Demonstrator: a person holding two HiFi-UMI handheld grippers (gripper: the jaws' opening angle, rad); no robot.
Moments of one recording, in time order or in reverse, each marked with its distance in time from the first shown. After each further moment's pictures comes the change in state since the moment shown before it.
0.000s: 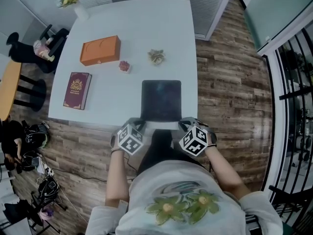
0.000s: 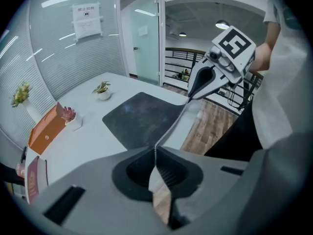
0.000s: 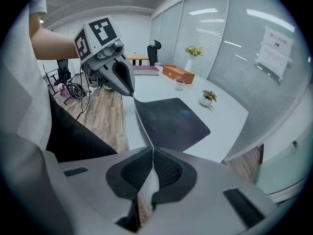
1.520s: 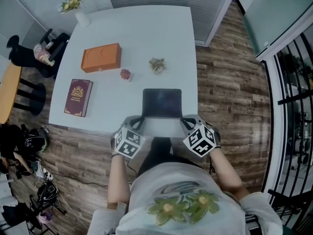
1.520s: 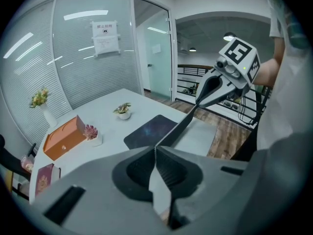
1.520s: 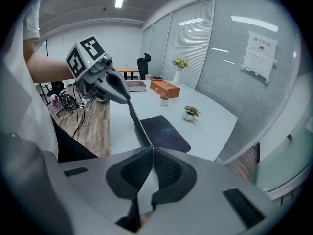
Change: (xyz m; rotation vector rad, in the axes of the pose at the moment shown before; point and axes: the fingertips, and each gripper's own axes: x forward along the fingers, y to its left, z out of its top) left arm -0.034 0.049 0.052 -0.090 -0.175 0.135; right arm -0.035 -0.055 0.045 0.071 -0.115 -0.064
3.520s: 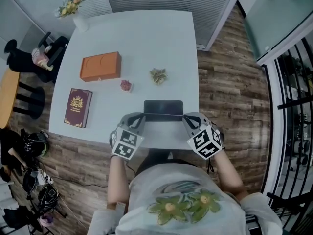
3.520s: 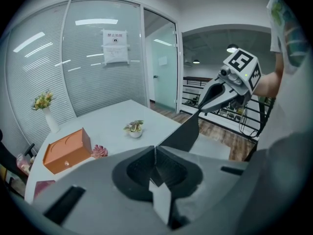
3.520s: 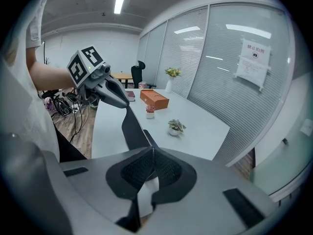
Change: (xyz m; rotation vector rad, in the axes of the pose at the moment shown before) left arm 0.005 0.063 0.059 -0.051 -0.132 0.021; right arm -0.003 -0.067 0.053 0.004 -0.076 -0.063
